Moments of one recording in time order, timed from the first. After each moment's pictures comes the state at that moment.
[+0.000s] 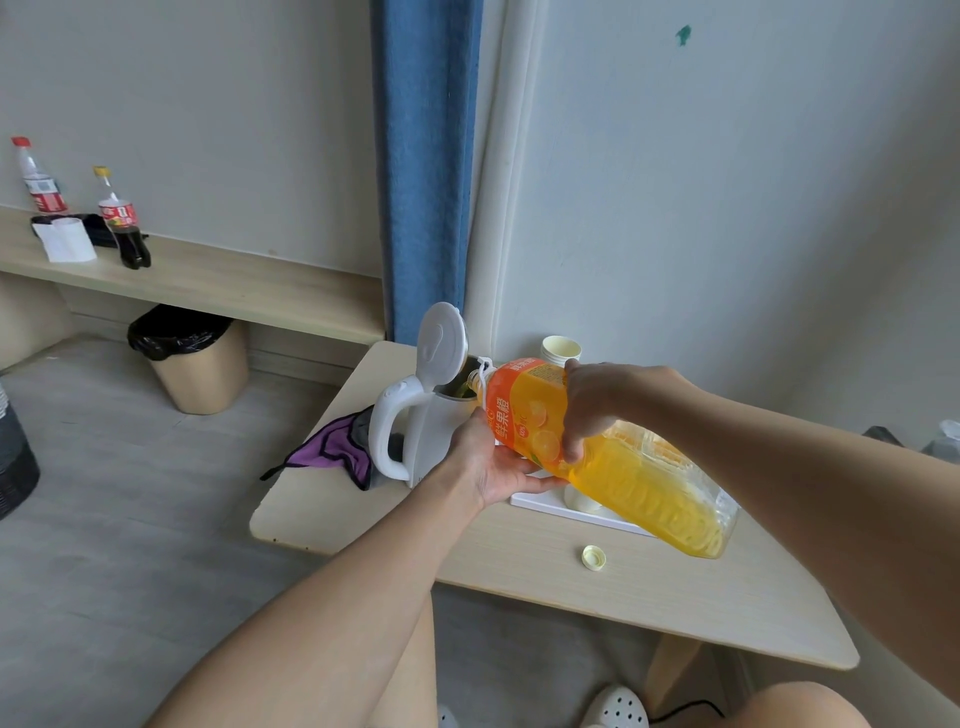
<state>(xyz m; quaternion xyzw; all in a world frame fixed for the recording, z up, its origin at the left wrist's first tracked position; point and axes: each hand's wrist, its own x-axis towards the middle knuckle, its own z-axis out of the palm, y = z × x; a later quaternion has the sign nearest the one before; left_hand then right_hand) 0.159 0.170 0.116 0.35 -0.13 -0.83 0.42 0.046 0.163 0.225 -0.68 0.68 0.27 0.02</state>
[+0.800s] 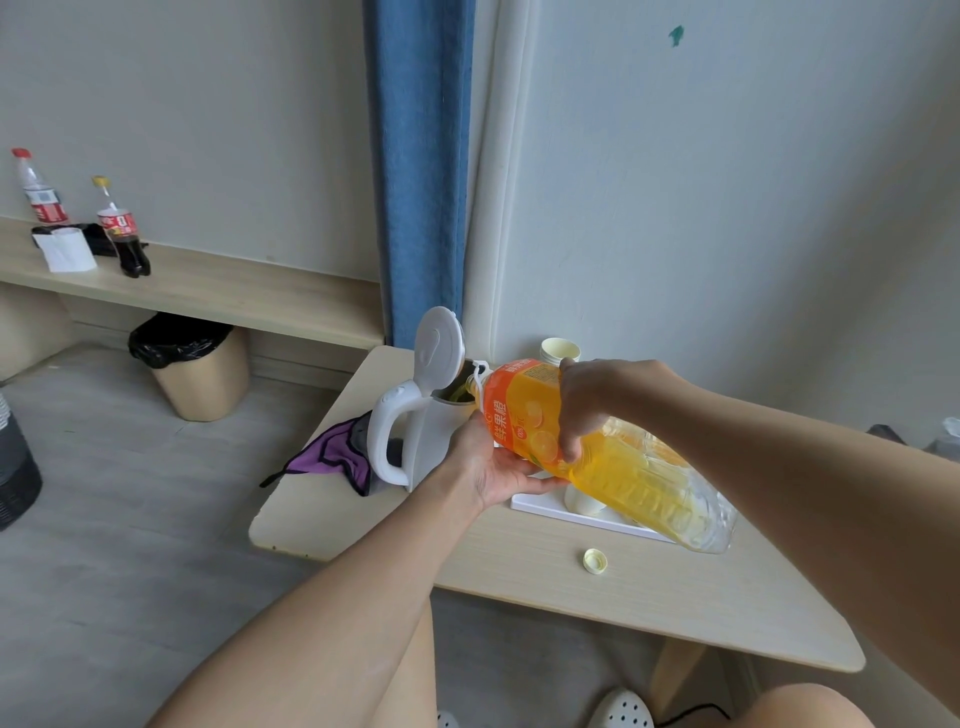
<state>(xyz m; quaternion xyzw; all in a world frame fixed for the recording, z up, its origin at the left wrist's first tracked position) 0.157 0.169 0.120 0.35 -0.12 -0.83 0.42 0.047 0.147 0.219 -0.65 0.71 0.27 0.02</state>
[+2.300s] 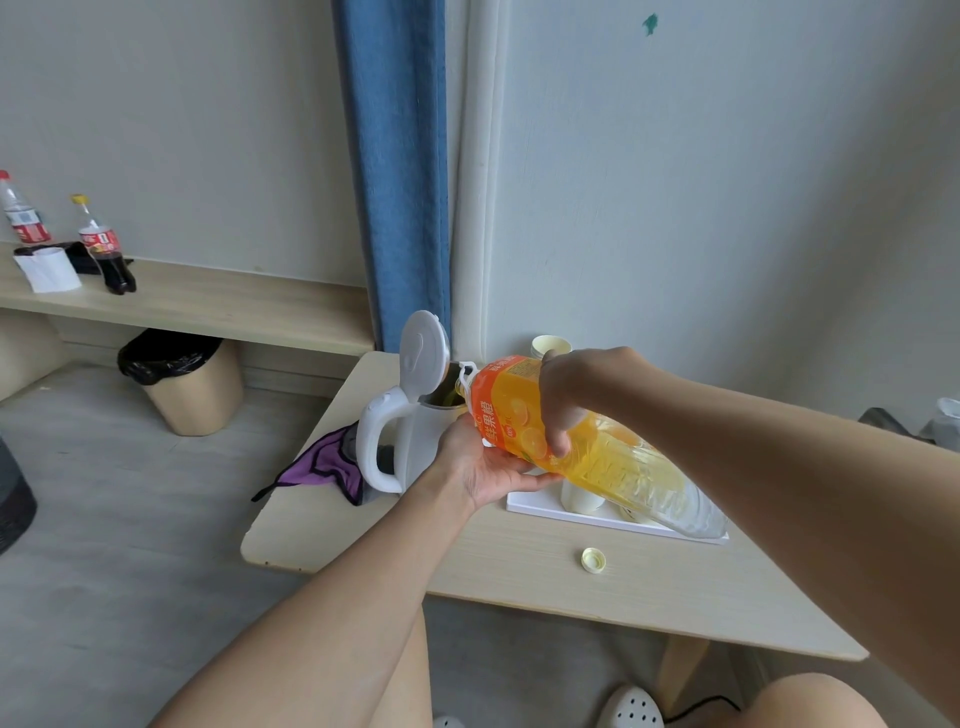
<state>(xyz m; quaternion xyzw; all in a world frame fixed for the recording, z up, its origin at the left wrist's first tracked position) 0.154 0.166 0.127 0.36 -0.11 -0.83 0.42 0.054 0.142 0.224 -0.63 0.71 0.31 0.02</state>
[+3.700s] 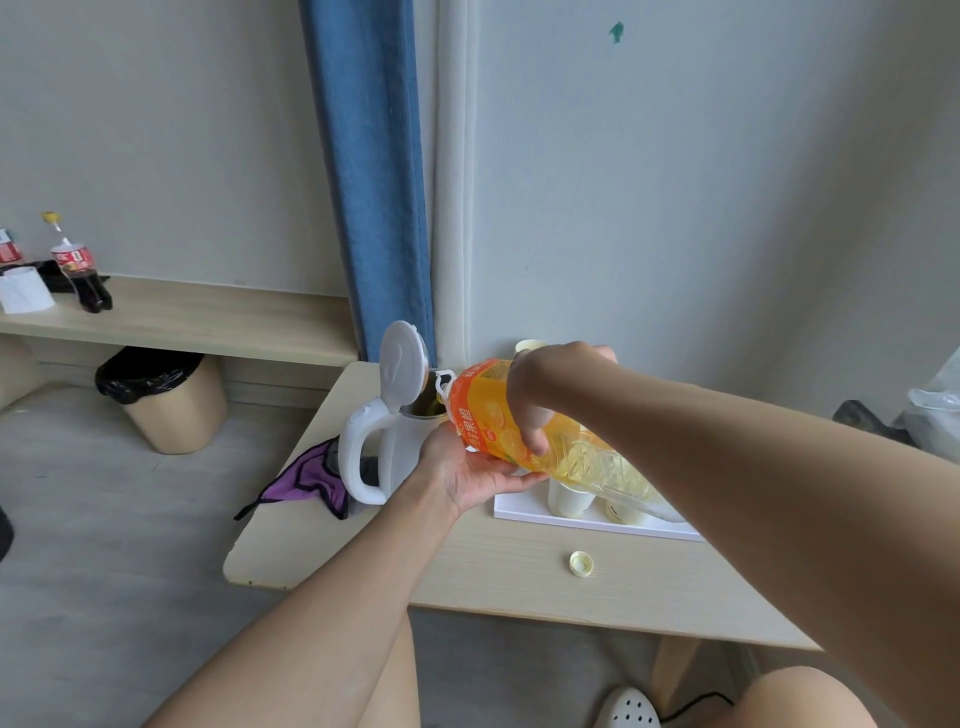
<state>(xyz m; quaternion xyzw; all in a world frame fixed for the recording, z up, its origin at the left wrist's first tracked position) 0.152 0.158 0.126 0.35 -0.10 -0.83 0.42 0.072 0.162 0.248 -0.60 0.74 0.30 0.00</state>
